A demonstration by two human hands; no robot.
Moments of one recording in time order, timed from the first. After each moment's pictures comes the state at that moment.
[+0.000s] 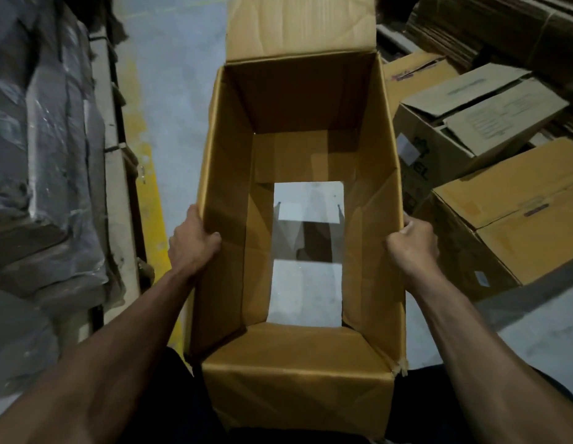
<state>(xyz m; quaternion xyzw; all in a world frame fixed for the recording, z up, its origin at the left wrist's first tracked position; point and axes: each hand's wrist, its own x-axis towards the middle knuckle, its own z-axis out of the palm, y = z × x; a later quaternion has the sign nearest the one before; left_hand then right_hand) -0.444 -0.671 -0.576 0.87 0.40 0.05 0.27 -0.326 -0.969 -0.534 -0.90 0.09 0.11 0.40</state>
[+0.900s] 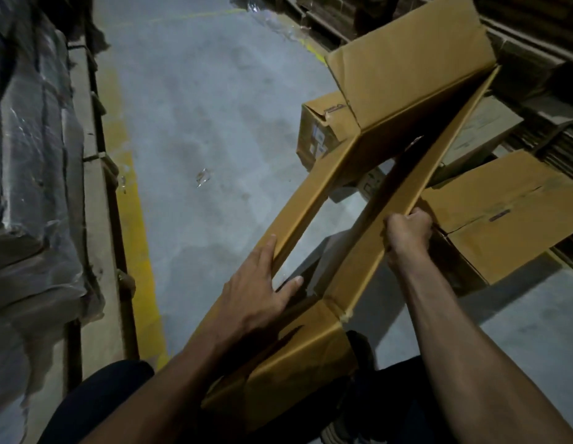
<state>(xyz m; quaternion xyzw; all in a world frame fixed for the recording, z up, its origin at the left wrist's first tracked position) -0.463 -0.791 -0.579 0.93 0.15 -0.01 0.32 -0.297 -0.981 -0.527 -0.79 0.19 0.03 0.59</state>
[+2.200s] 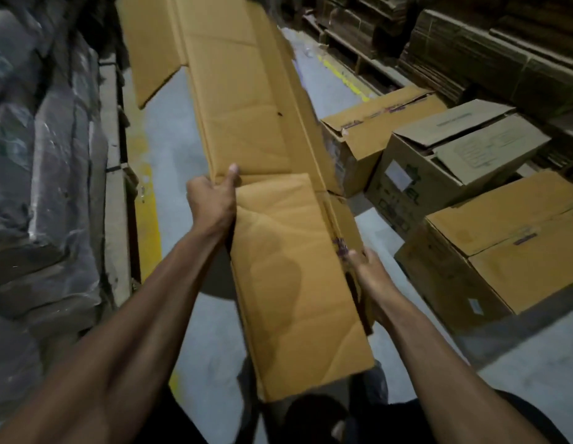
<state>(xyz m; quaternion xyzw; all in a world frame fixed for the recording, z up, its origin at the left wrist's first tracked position) -0.362 -0.682 -0.503 0.72 0.40 0.29 0.48 -0.312 -0.946 -0.584 -0.82 0.07 0.29 0.49</state>
